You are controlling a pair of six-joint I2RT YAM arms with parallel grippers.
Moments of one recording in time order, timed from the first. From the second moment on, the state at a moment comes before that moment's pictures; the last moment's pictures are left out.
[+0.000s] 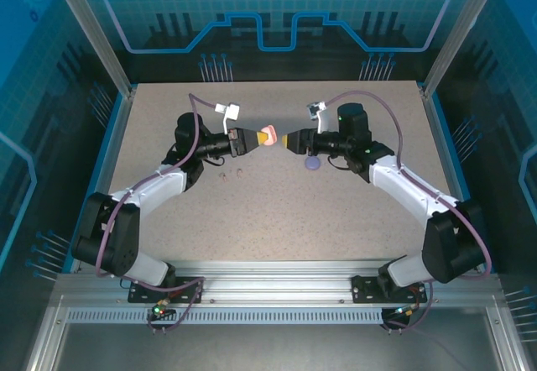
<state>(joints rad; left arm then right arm) -0.28 1.48 0.86 0.55 0.94 -0.76 0.40 1.46 1.06 -0.04 -0.68 0.47</state>
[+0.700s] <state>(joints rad) -0.28 1.48 0.86 0.55 0.94 -0.76 0.44 1.56 1.13 -0.04 -0.68 0.47</state>
